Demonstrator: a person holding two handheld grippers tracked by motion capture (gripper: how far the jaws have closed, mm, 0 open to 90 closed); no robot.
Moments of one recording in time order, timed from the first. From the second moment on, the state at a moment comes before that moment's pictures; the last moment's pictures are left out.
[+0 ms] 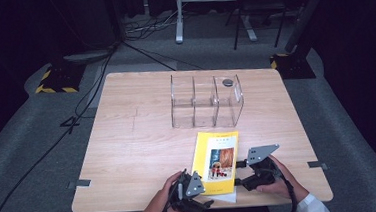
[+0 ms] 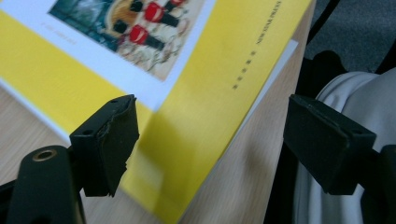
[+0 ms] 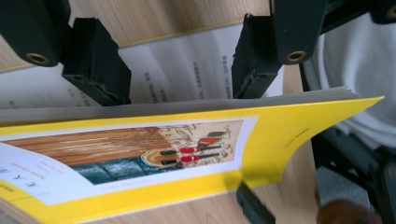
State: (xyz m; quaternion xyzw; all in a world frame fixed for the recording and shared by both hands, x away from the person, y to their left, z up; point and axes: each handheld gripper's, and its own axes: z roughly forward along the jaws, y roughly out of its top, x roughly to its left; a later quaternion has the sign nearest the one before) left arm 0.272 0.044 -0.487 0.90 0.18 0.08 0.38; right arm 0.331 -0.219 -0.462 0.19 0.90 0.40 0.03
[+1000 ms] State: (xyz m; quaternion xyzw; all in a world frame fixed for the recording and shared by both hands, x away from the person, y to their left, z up) left arm 0.272 0.048 -0.474 0.88 0.18 0.16 0.40; right arm 0.334 -0.211 -0.450 0.23 0.86 0.46 0.03
